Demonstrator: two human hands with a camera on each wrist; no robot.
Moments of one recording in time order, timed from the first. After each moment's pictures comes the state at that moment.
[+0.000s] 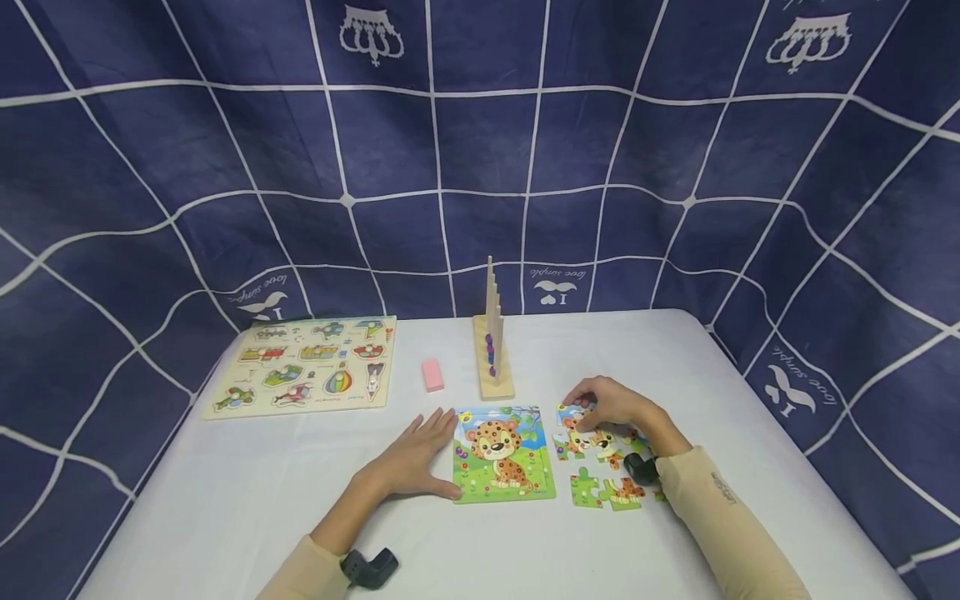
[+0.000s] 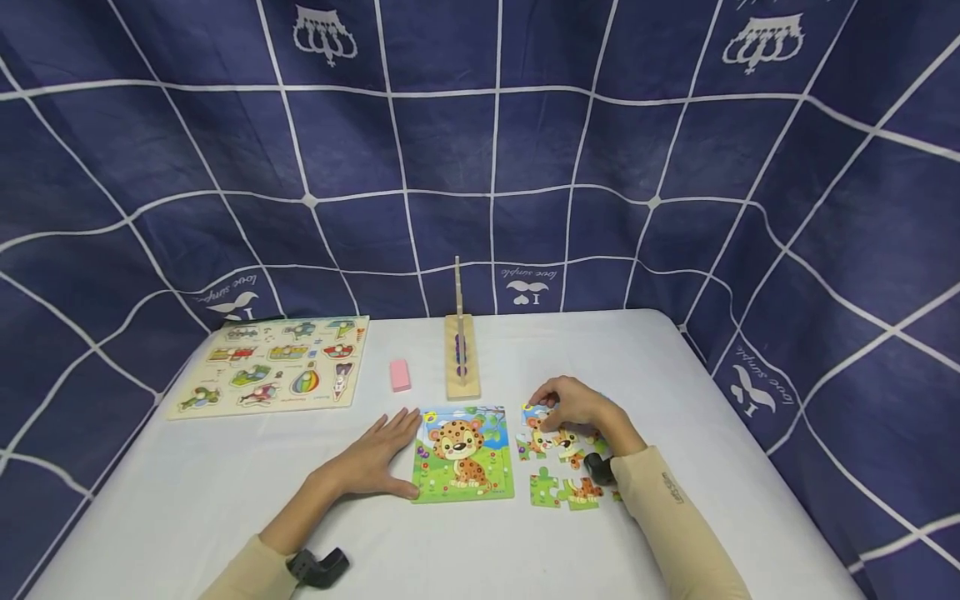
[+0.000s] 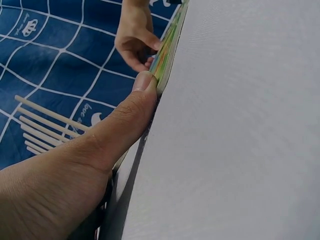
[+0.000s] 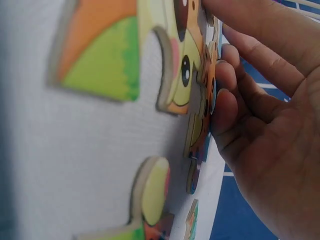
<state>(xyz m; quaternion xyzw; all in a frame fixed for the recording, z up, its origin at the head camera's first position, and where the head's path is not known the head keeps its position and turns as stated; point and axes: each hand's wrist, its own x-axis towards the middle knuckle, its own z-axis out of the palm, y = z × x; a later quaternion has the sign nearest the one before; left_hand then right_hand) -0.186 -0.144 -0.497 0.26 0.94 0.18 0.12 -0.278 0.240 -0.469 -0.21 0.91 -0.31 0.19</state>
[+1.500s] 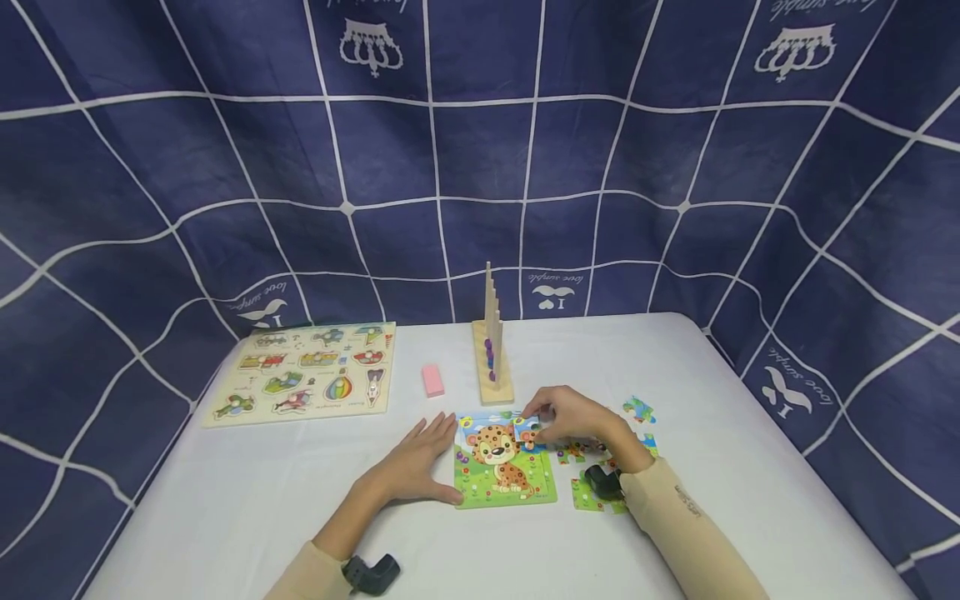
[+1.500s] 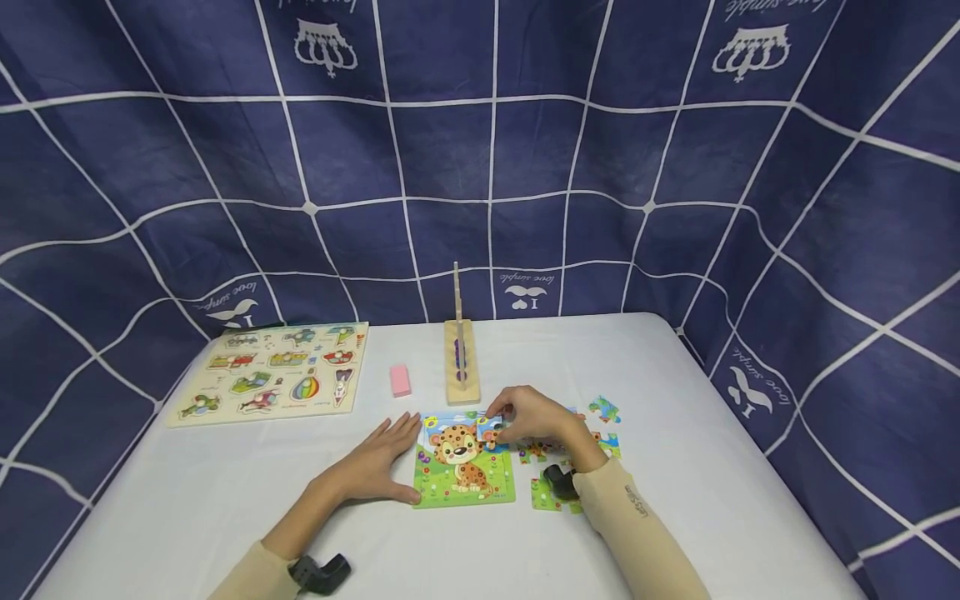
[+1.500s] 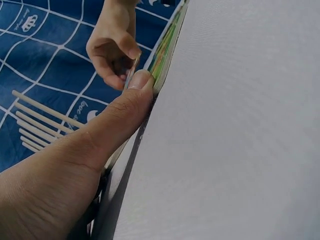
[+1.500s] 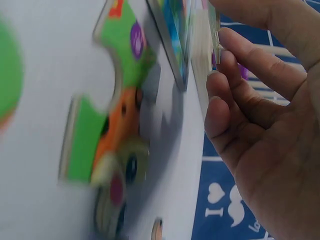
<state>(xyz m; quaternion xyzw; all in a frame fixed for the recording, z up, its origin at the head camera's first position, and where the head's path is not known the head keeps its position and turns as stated) -0.184 -0.143 -0.498 0.27 0.94 0.20 0.10 -0.254 0.173 -0.458 -0.31 0.88 -0.32 0.15</state>
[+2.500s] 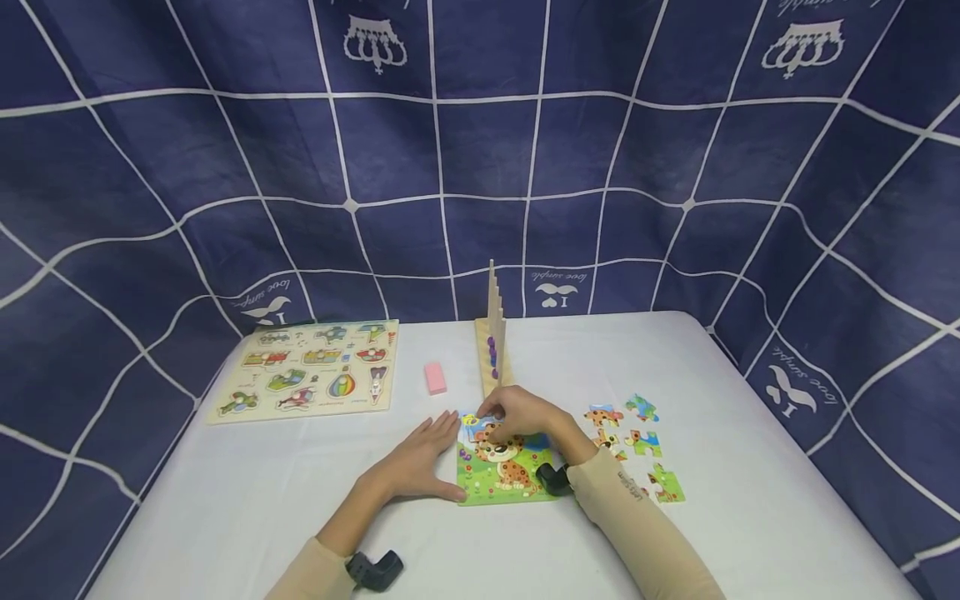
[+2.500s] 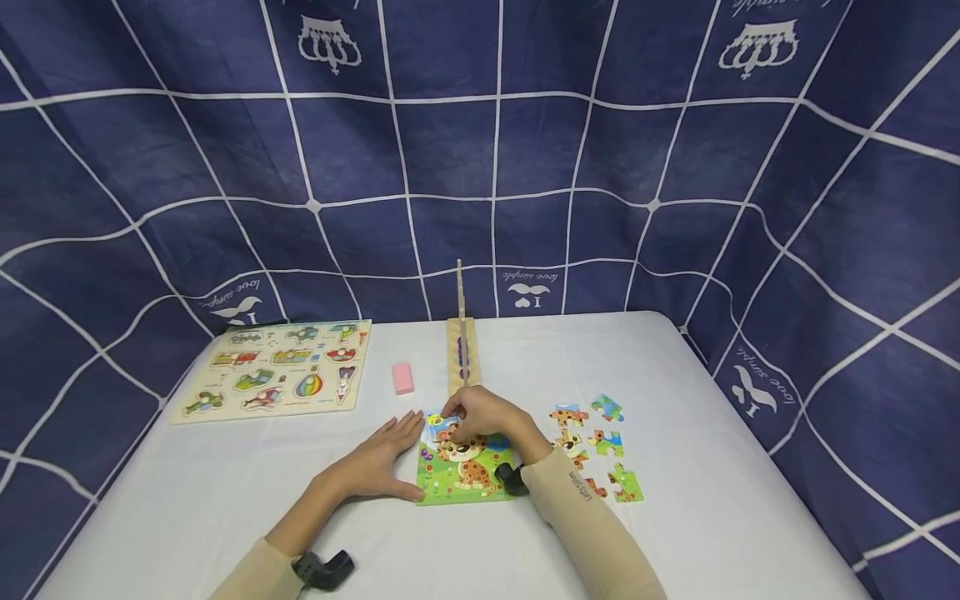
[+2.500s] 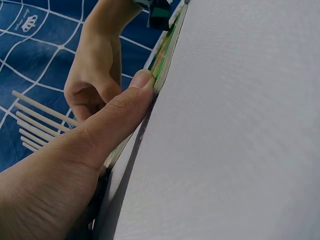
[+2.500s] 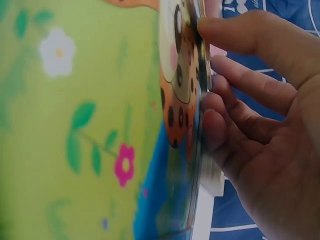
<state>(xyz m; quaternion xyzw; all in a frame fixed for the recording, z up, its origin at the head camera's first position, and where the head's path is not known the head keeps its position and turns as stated) -0.188 -0.145 -0.501 0.27 0.94 0.19 0.11 -0.264 0.091 -0.462 -0.33 0.88 -0.28 0.17</state>
